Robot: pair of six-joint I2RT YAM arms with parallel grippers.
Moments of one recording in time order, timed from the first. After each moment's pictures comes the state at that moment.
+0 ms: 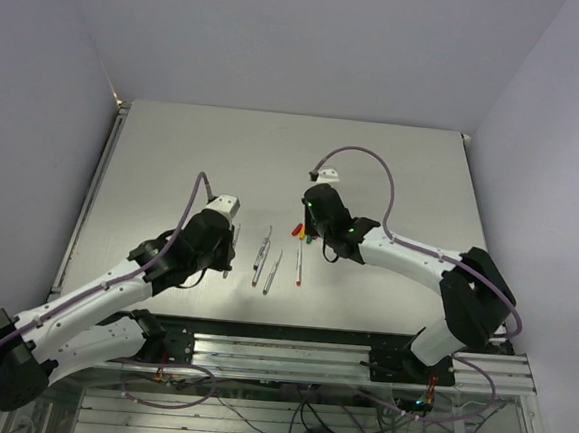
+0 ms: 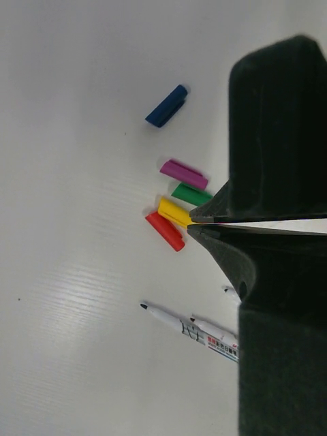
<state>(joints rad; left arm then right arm) -0.76 0.93 0.68 -0.52 -0.23 -0.48 0.79 1.55 0.96 -0.08 0.39 0.39</state>
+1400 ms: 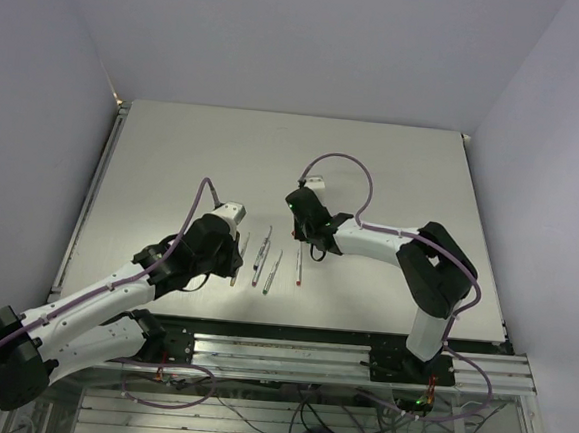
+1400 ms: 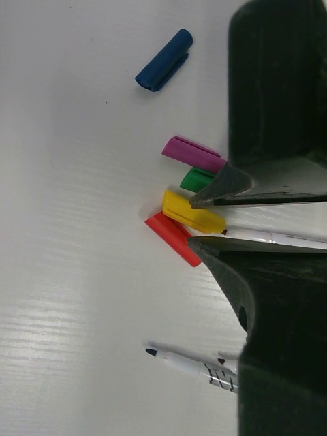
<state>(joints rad) -0.76 0.90 0.59 -0.41 -0.10 -0.48 0.80 1.83 1.07 -0.10 0.40 0.48</state>
